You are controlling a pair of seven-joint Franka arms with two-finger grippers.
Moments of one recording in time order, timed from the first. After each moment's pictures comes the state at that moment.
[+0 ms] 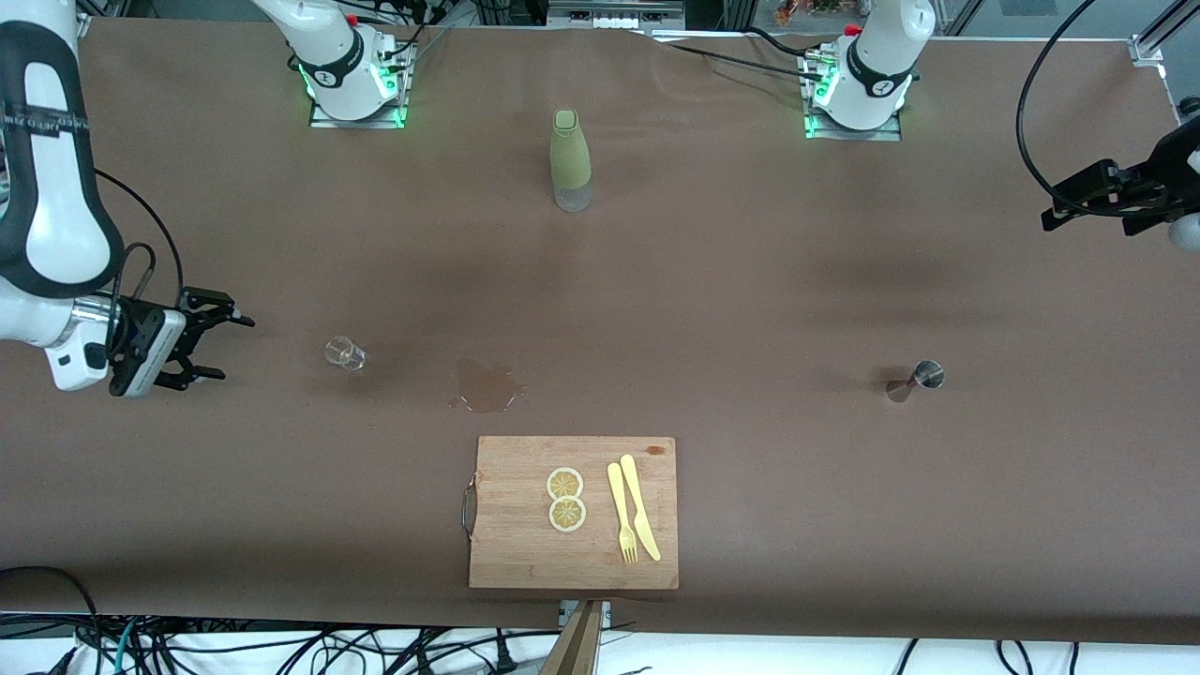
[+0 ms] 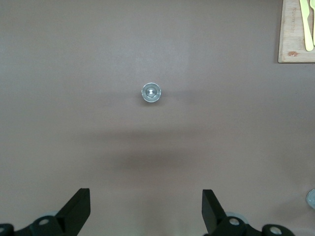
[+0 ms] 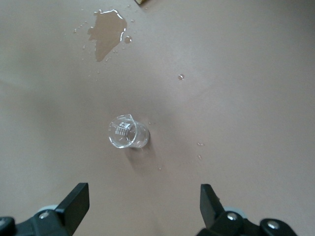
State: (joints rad) left arm -0.03 0.02 0.09 -1.55 -0.06 1.50 0.05; right arm -0.08 0.43 -0.13 -1.78 0.54 1.97 -1.48
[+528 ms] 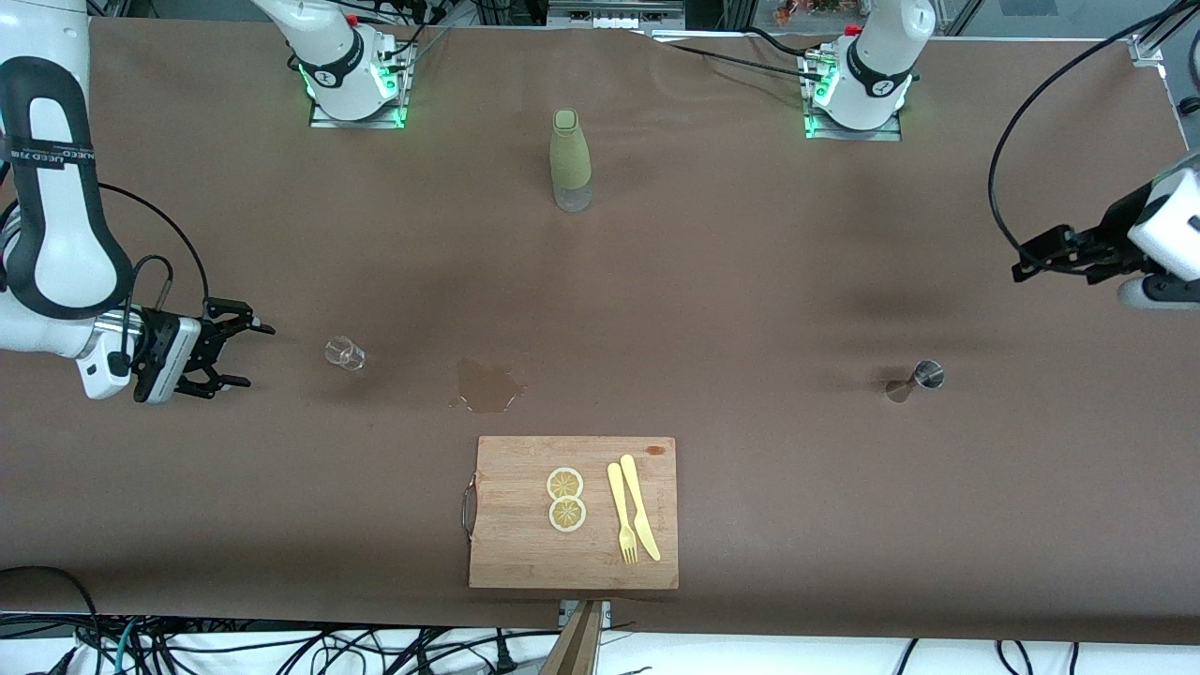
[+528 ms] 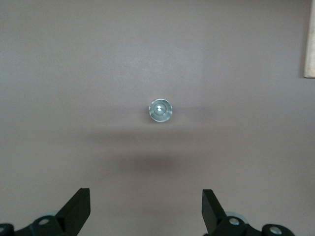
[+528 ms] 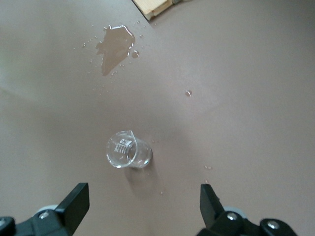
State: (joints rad) left arm -0.01 0.05 0.09 -1.77 -0.05 1.78 0.06; right arm -0.08 0.48 -0.13 -1.78 0.67 1.98 -1.59
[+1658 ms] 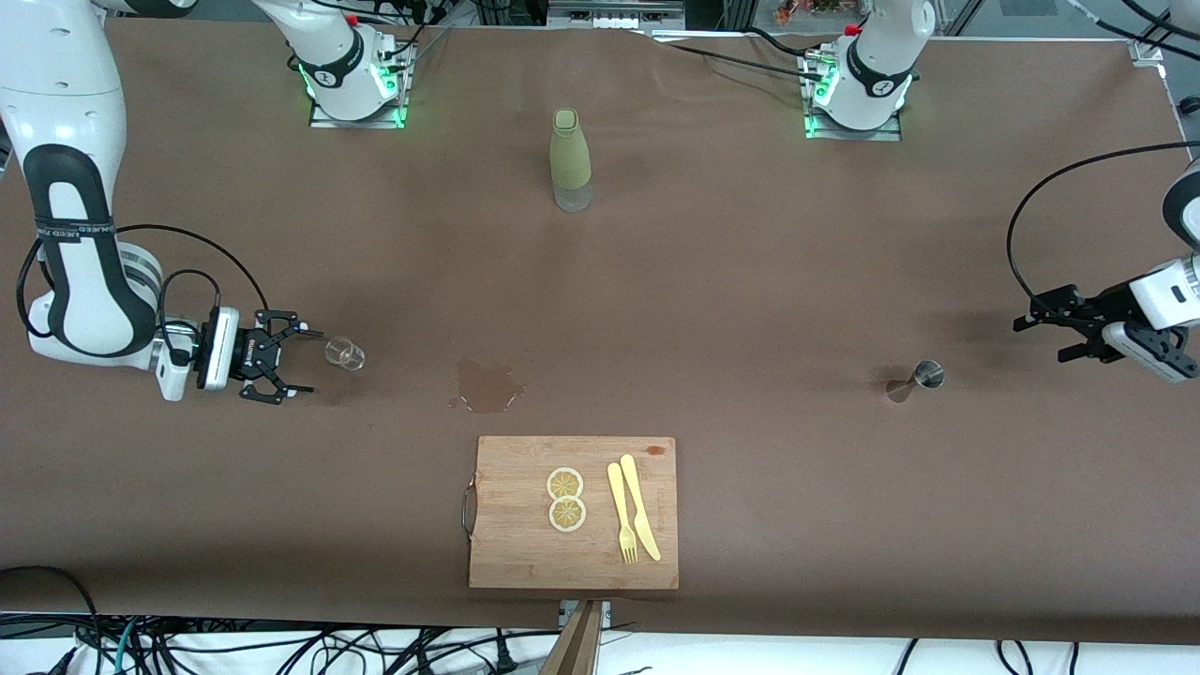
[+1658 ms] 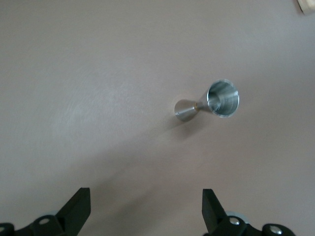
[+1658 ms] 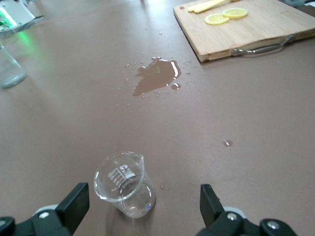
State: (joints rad) left arm 0.26 0.36 0.15 -1.89 -0.49 2.10 1.21; right arm -0.11 0.68 -0.14 -1.78 1.01 1.86 -2.22
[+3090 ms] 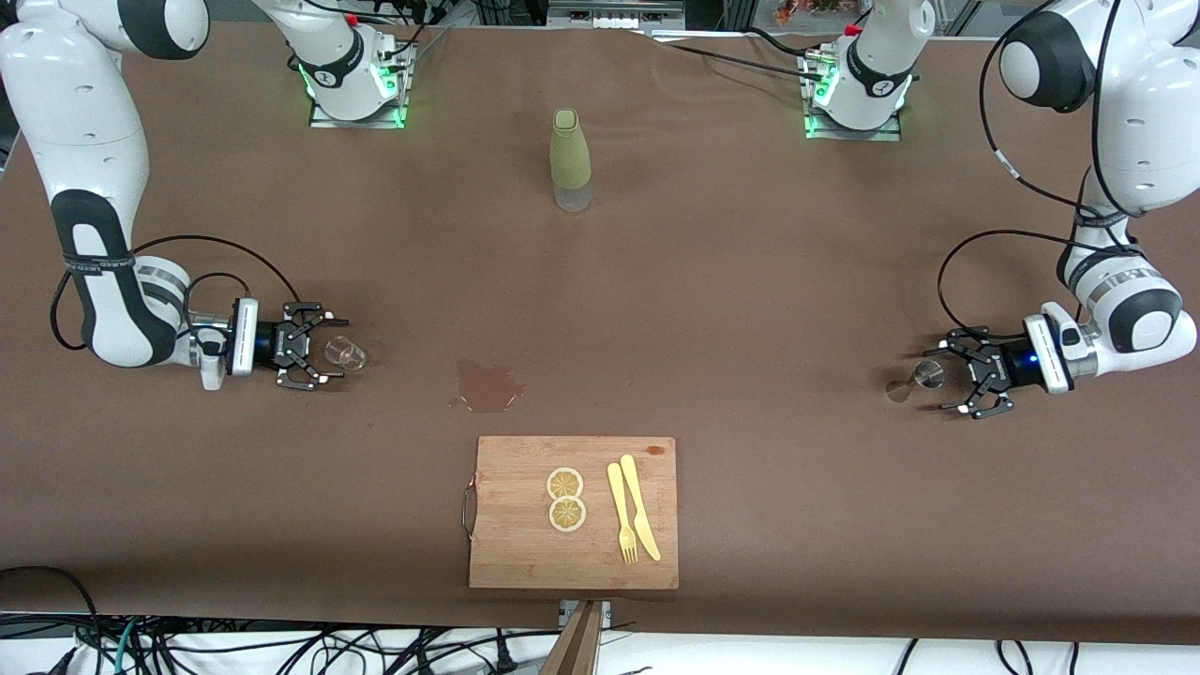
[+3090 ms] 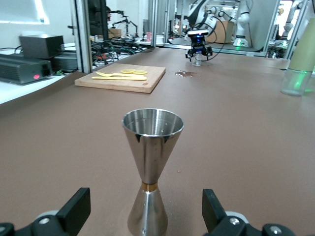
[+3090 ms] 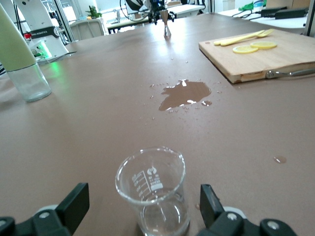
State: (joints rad) left arm 0.18 0.92 0.34 -1.62 -1.34 1.52 2.54; right arm -0.13 0.81 -0.14 -1.78 1.15 1.70 -2.44
